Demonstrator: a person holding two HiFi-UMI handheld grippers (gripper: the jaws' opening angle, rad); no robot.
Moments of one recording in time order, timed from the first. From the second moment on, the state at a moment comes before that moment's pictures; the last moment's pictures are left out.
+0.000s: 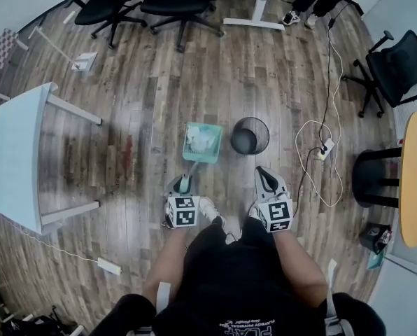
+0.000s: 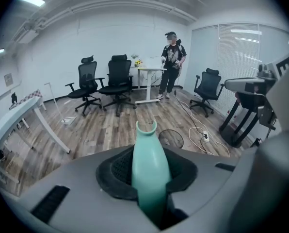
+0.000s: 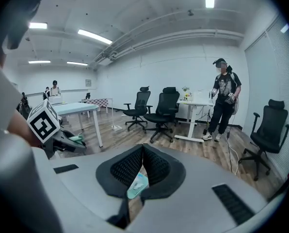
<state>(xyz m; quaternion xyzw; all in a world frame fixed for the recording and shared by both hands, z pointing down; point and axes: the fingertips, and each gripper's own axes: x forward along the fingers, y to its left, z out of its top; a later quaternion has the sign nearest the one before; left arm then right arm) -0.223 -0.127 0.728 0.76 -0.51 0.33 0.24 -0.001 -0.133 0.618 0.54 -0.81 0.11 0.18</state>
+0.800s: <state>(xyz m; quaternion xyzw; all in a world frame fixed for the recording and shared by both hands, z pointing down) -0.128 -0.025 0.618 0.76 -0.55 0.32 0.12 0.081 -0.044 0.553 0.50 -0.85 0.07 0.12</state>
